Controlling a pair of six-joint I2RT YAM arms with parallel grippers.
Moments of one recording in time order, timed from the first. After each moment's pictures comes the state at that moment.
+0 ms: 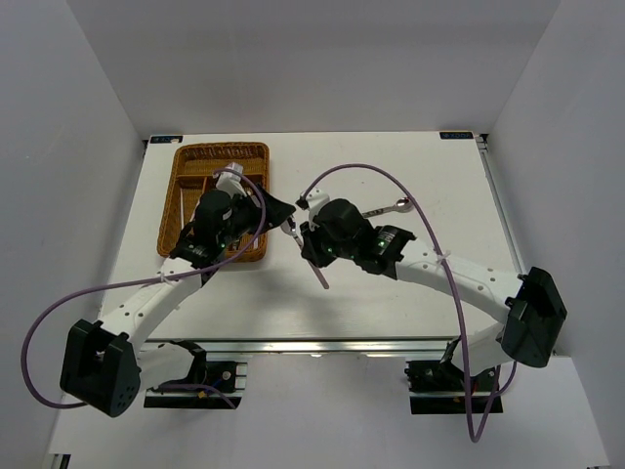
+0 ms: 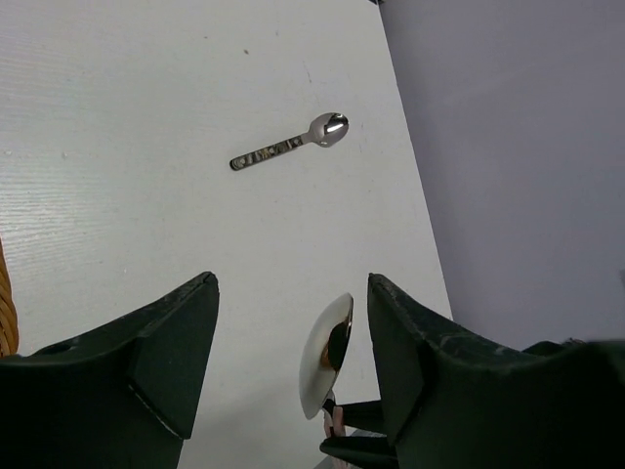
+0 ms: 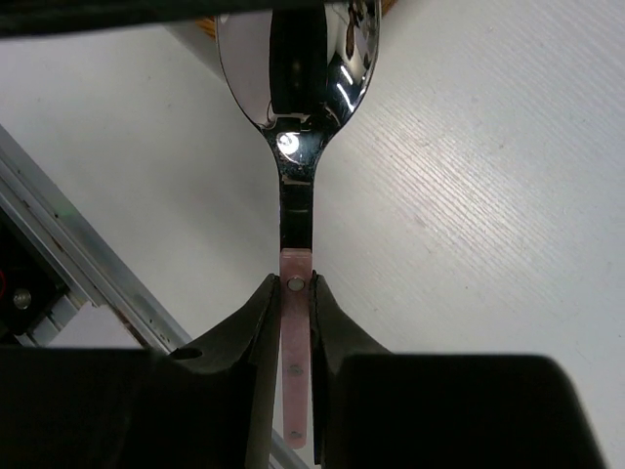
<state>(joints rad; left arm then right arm) -0.42 1.16 0.77 0.12 0.23 -0.78 0.99 1.44 1.16 -0.36 0.01 0.24</state>
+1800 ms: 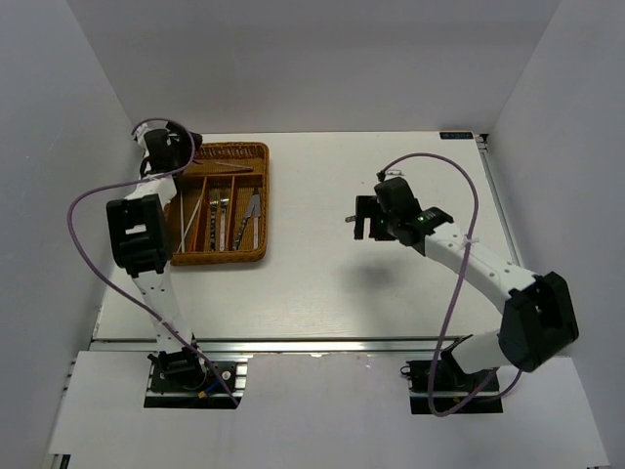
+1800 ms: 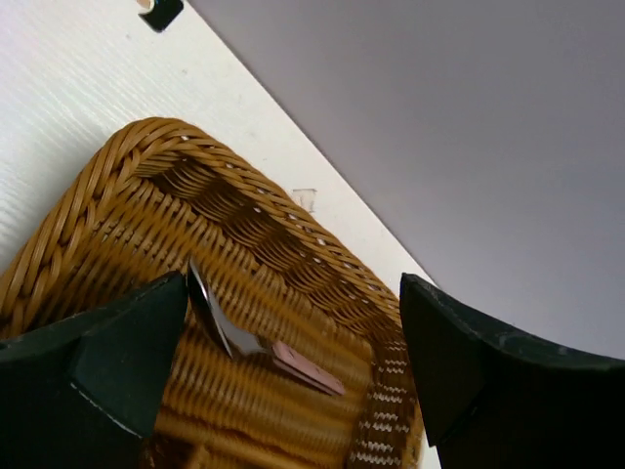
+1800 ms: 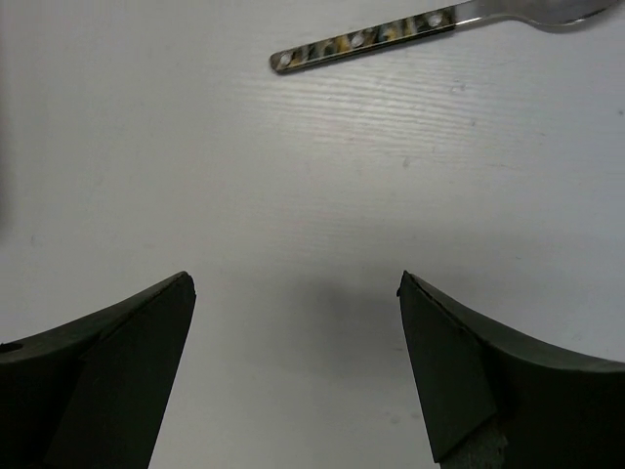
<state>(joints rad) 0.17 2.18 1.56 0.26 0.06 -0.83 0.59 1.38 1.03 -0.46 0.14 0.40</state>
